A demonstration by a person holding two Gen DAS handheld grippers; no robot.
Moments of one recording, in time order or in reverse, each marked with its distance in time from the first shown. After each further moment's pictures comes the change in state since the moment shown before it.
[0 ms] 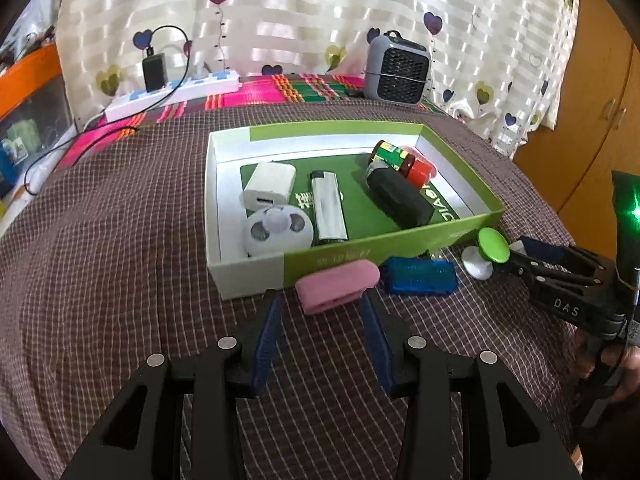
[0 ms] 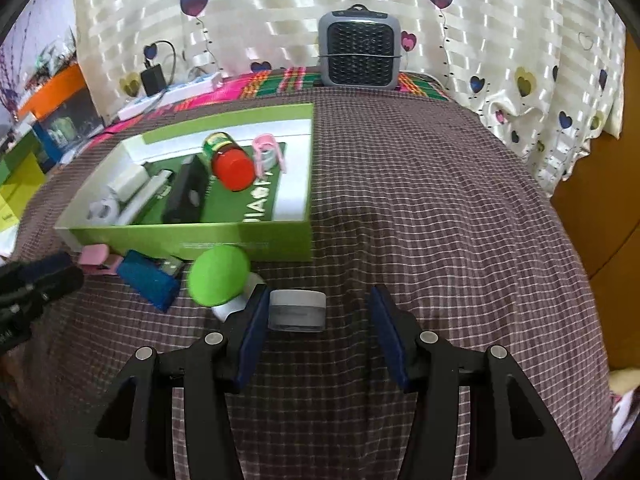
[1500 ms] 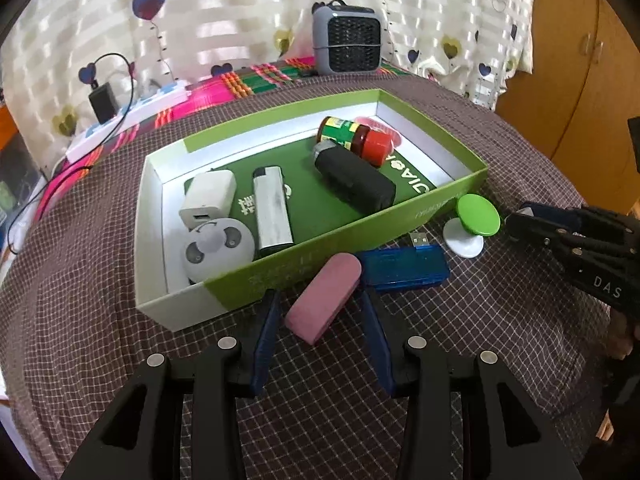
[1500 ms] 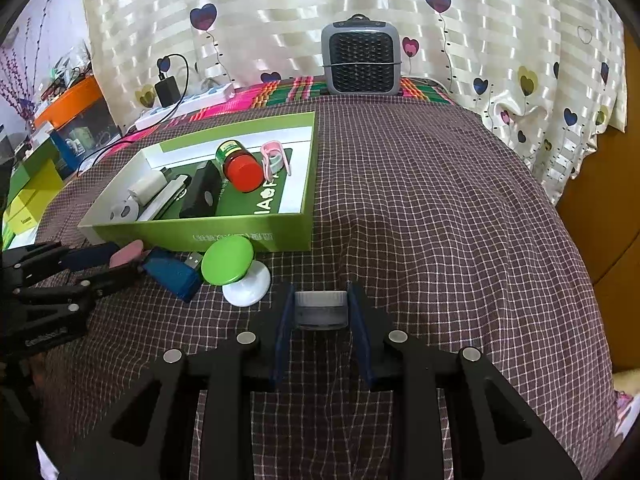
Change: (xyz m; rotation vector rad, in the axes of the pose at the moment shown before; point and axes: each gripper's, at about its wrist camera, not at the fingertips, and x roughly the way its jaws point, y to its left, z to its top) left arm 0.023 -0.037 0.004 0.190 0.061 0.007; right arm -0.017 -0.011 -0.008 0.013 -0.033 0.076
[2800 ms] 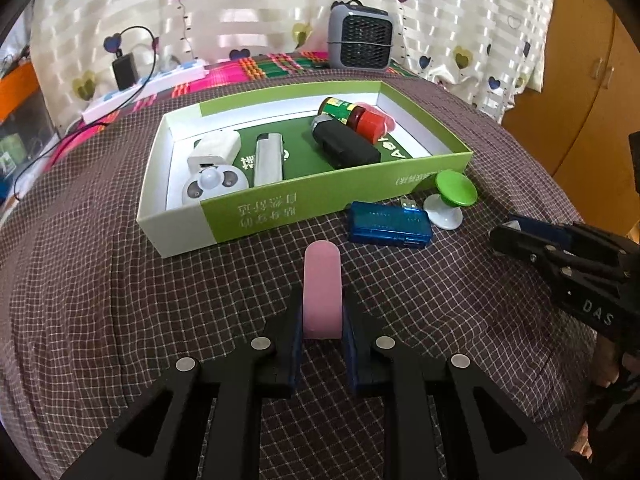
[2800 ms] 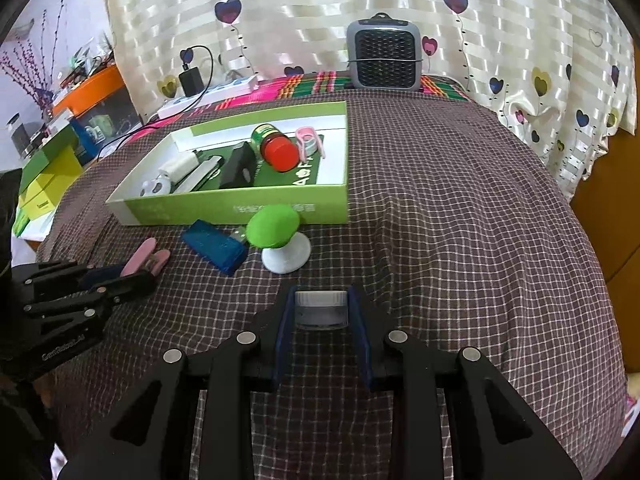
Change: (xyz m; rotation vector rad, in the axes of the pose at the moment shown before) left arm -0.018 -0.008 -0.027 -0.107 0.001 -0.003; right arm -0.012 0.018 -0.017 -0.032 0.006 0.051
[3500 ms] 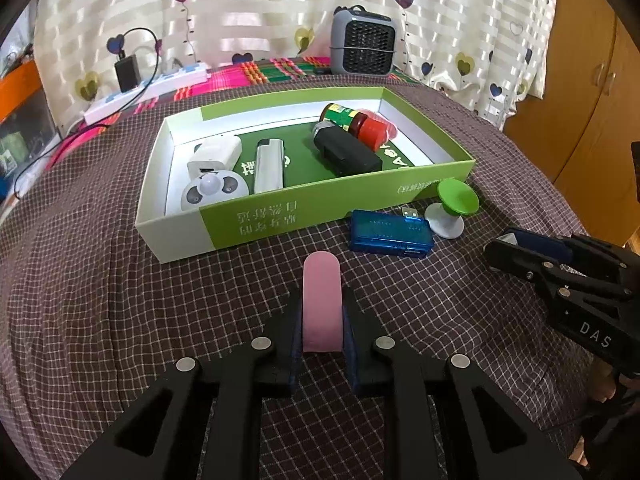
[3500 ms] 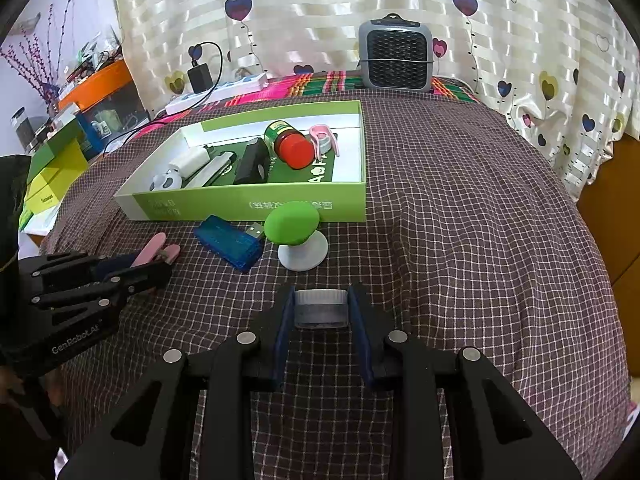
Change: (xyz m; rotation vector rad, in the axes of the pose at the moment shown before) left arm 0.000 0.001 0.001 -0.016 -0.024 -0.002; right arm 0.002 0.008 -0.001 -0.016 0.000 0.011
